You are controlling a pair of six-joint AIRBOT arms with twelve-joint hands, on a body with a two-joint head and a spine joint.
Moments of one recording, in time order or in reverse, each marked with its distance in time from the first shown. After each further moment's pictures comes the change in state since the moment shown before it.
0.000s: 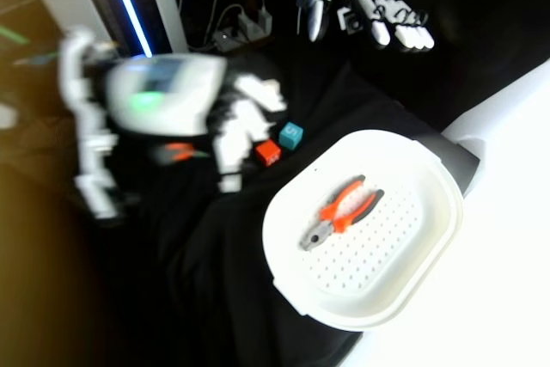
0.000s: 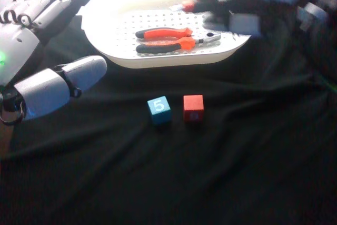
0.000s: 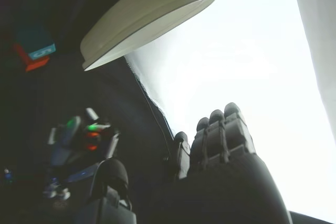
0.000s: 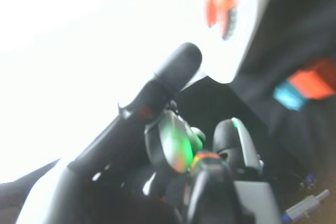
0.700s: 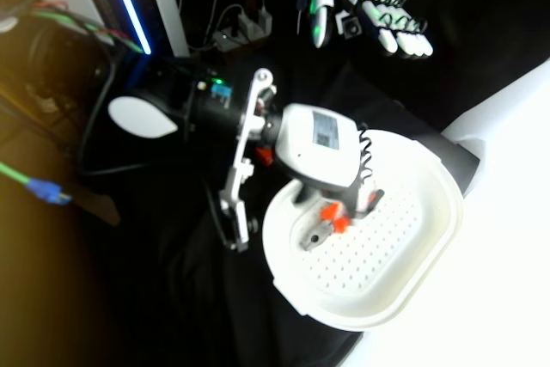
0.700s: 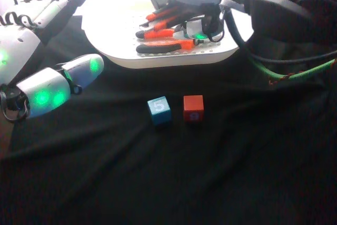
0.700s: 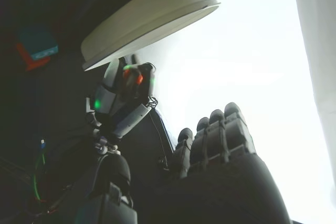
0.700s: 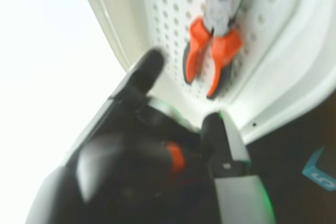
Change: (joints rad) left arm 0.000 -0.025 0.022 -0.016 -0.001 -0.037; right arm 0.054 -0.309 0.337 0.028 -0.354 -0.003
